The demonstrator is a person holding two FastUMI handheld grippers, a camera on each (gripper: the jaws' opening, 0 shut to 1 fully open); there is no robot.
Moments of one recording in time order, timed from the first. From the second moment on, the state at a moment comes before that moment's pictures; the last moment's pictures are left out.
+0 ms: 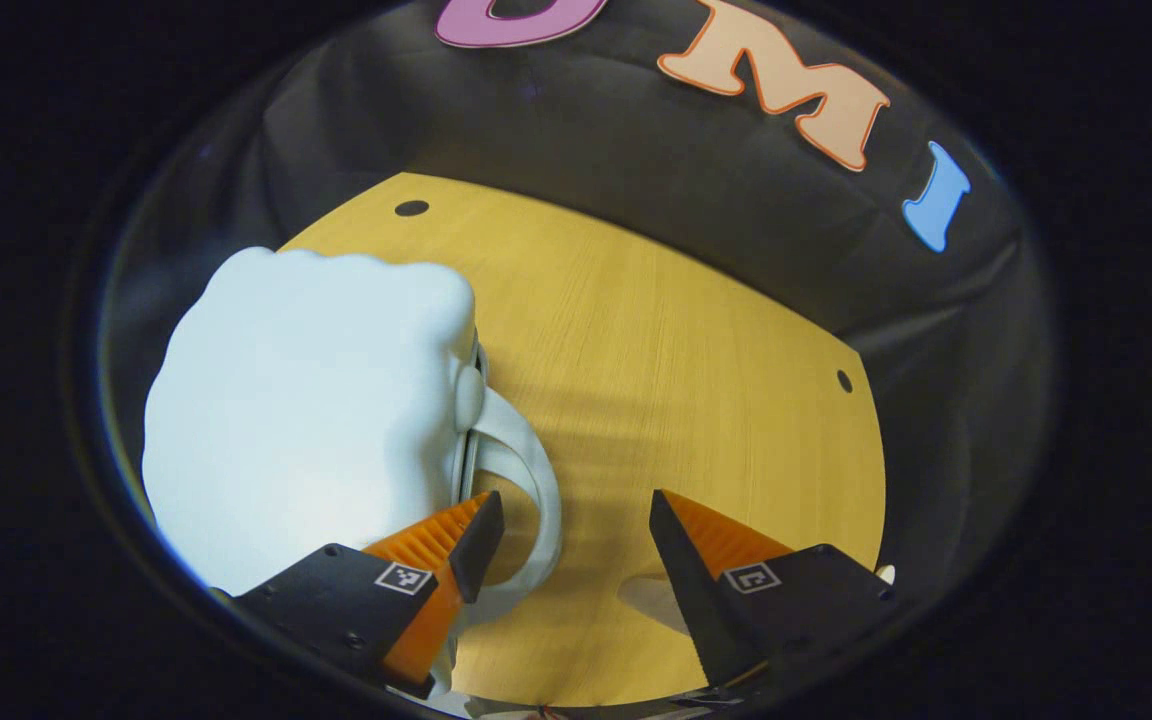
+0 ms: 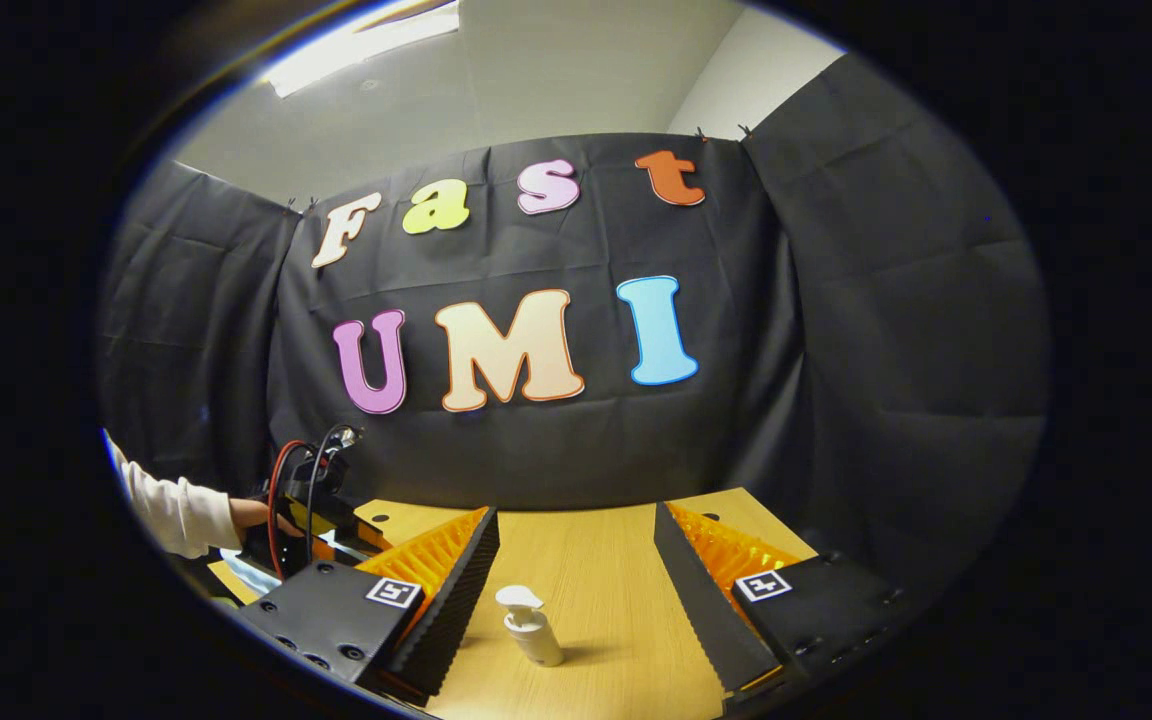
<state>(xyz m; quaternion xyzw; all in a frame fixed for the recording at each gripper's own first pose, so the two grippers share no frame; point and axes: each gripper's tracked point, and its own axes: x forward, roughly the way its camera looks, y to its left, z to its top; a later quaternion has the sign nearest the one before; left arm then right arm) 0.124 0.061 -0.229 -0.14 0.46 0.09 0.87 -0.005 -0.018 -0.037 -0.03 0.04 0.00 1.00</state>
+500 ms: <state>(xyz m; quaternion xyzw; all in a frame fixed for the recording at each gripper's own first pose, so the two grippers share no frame) 0.132 0.061 -0.262 -0.11 0.53 0.10 0.83 -0.010 -0.019 -0.039 -0.03 0.05 0.01 1.00</state>
